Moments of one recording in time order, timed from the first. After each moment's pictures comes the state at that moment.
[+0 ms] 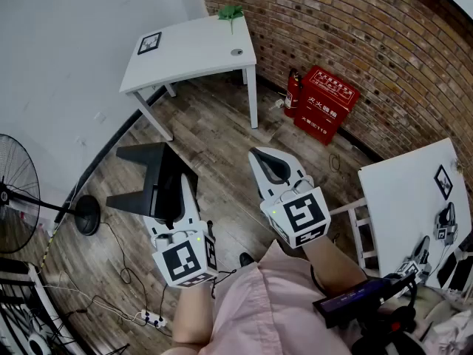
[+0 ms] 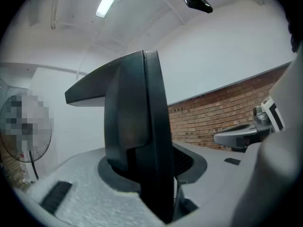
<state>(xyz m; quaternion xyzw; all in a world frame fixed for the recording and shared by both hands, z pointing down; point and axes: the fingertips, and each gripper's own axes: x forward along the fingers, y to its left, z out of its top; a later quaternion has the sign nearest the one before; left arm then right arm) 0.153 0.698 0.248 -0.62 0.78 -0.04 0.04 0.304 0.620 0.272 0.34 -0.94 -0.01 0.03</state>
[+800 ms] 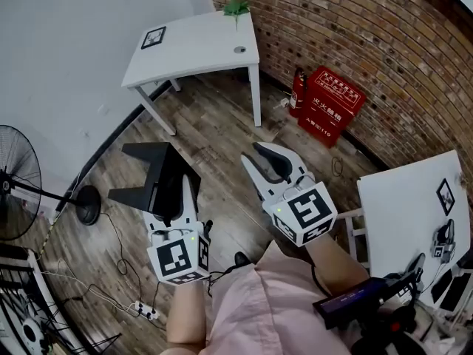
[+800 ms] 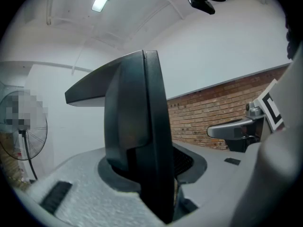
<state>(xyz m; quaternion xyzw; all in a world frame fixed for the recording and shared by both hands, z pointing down) 0.184 0.673 0.268 -0.63 0.77 -0.06 0.02 0.325 0.595 0.275 0.27 -0.96 0.02 0.01</state>
